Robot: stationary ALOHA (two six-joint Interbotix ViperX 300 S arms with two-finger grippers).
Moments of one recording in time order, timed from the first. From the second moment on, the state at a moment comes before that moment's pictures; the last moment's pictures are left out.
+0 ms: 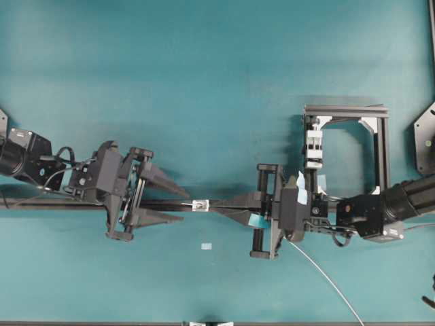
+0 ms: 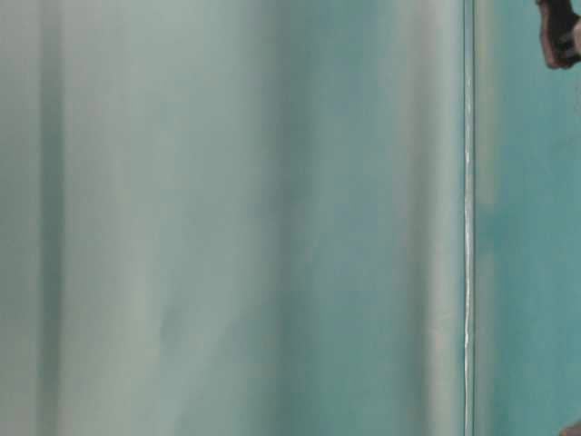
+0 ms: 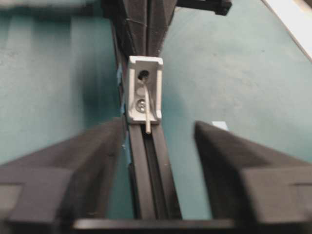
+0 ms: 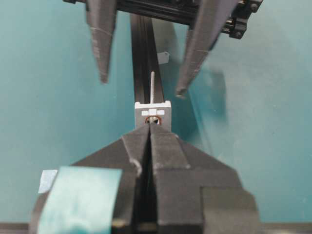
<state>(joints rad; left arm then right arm) -0.31 0.36 0.98 -0.09 -1.17 -0.14 0.46 0.41 0.74 0.65 -1.04 -0.06</state>
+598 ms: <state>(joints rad) -0.31 0.34 0.98 -0.07 -1.16 -0.14 0.46 0.41 0.74 0.65 -1.03 -0.06</state>
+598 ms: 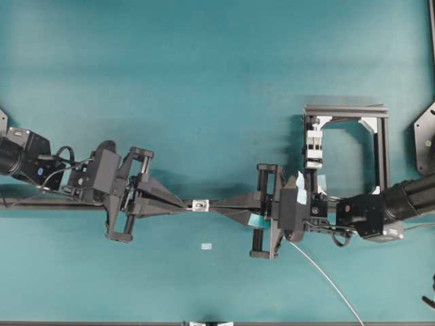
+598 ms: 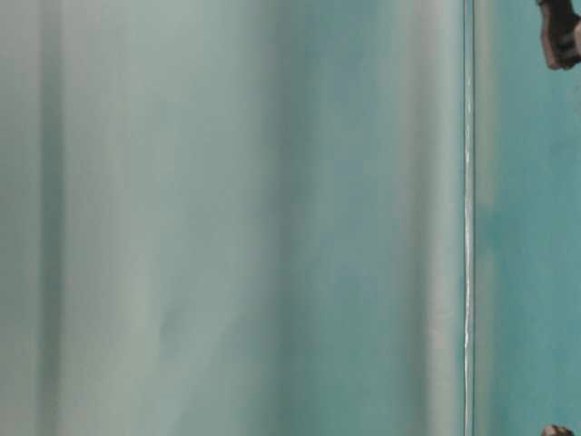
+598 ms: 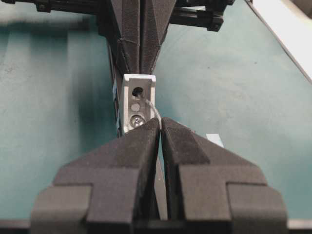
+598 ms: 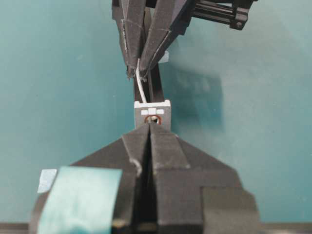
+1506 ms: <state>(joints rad) -0.31 0.34 0.98 -0.07 -1.14 -0.14 0.46 0.41 0.74 0.65 -0.99 -0.06</state>
